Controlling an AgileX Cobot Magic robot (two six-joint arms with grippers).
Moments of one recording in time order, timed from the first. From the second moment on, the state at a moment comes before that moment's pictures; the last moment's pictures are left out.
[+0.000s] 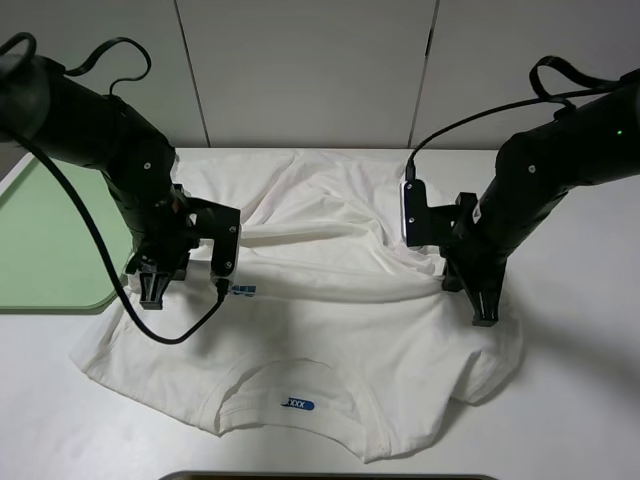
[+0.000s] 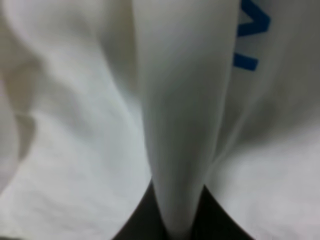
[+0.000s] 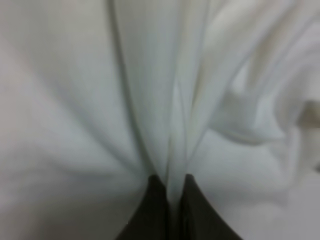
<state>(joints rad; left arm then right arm) -0.49 1.94 -1.00 0.31 0.50 0.80 0.40 1.84 -0.85 -0.09 0.43 -0.97</state>
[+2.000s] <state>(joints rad) -0.49 1.27 -1.54 0.36 0.79 0.80 0.41 1.24 -1.53 -0.22 0.87 -0.86</state>
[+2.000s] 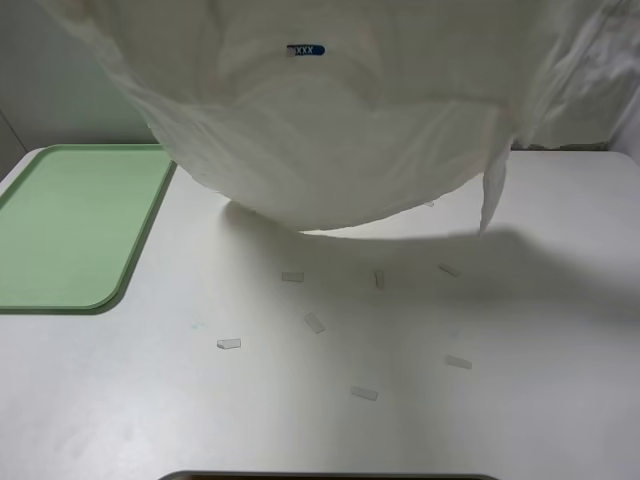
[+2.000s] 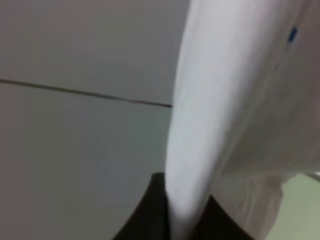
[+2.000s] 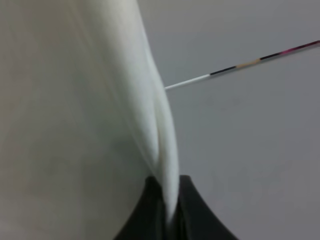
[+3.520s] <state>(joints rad) -0.58 1.19 -1.82 0.27 1.17 0.81 0.41 1.02 -1.56 -0.06 1.20 -0.80</state>
